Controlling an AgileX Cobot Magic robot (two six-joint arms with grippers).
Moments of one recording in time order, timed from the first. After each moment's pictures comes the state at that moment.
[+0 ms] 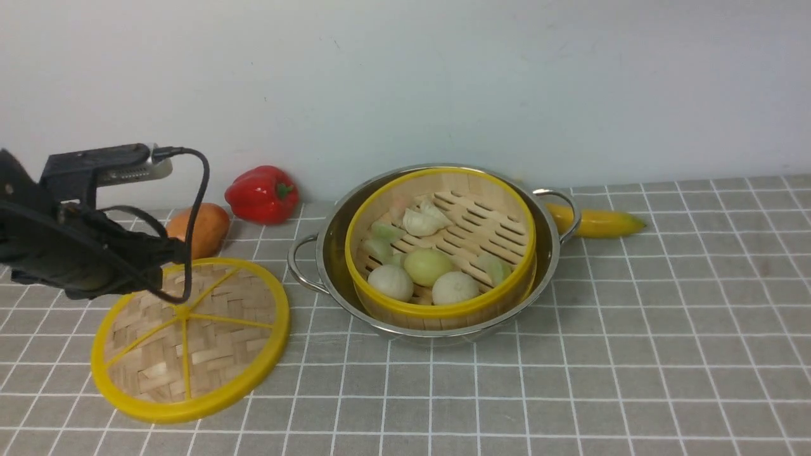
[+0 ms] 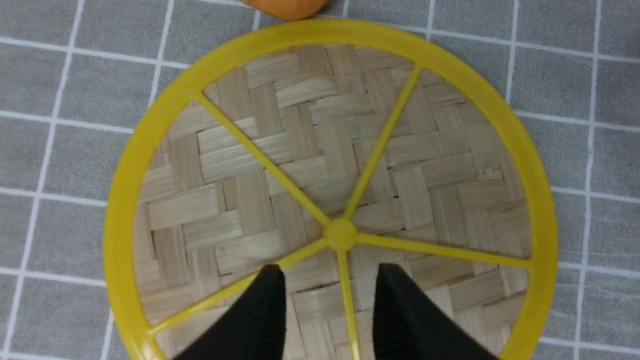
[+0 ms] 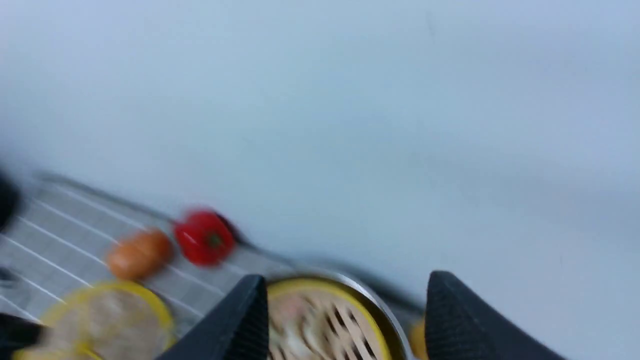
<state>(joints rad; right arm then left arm) 0.31 1.56 -2.21 0.22 1.23 0.05 0.10 1.66 -1.11 -0.12 0.64 0.07</state>
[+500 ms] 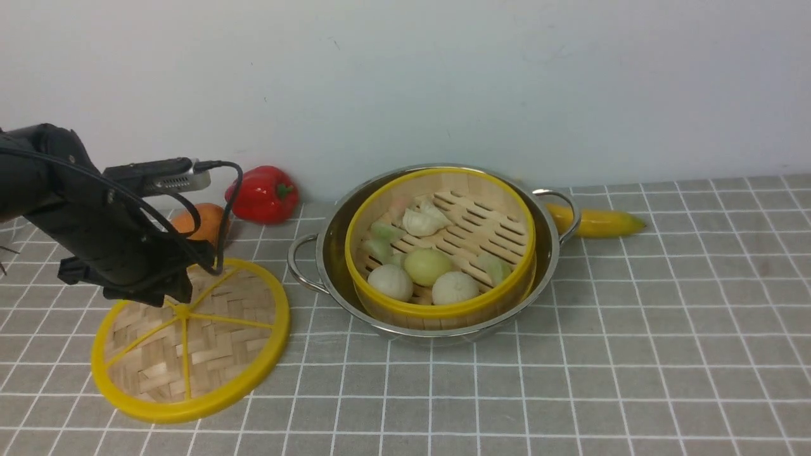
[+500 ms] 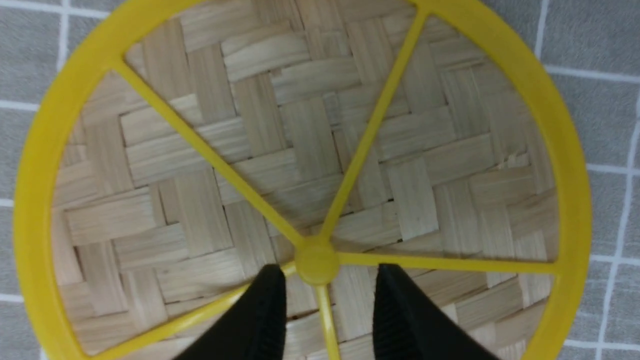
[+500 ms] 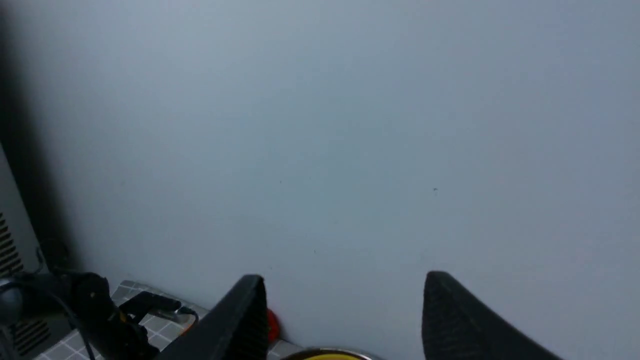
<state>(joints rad) 0.31 0.91 -1.89 0.23 1.23 0.02 0.09 1.87 -1.28 -0.12 0.79 0.07</state>
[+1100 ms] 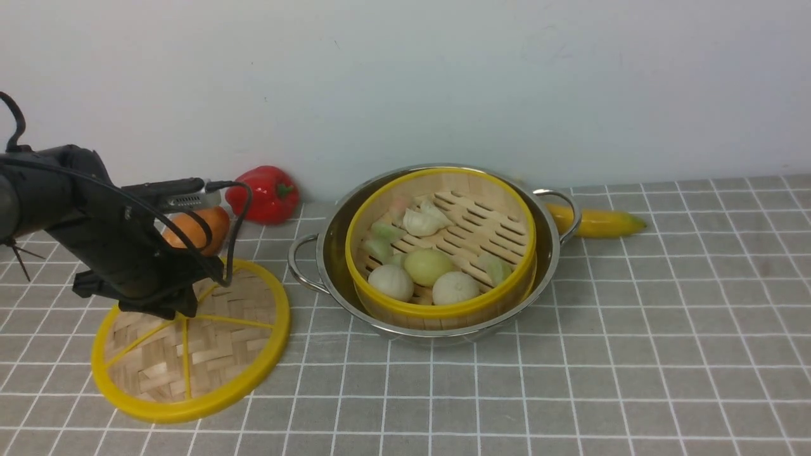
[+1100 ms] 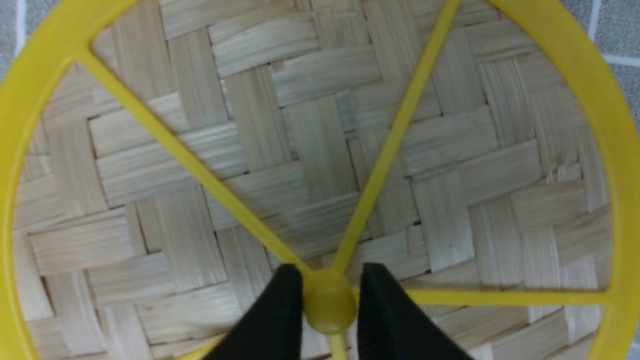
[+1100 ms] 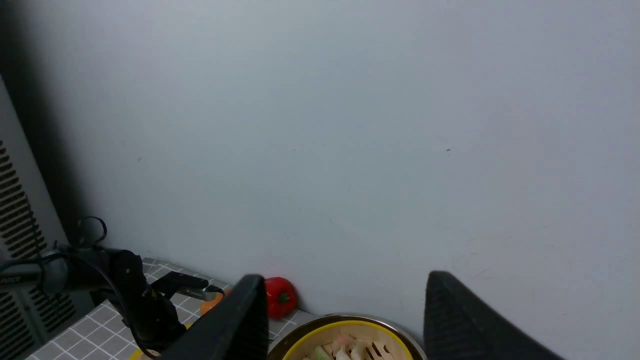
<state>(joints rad) 0.31 0.82 -1.78 0.25 1.24 0.04 0.09 1.94 -1.28 -0.11 0.76 0.08</state>
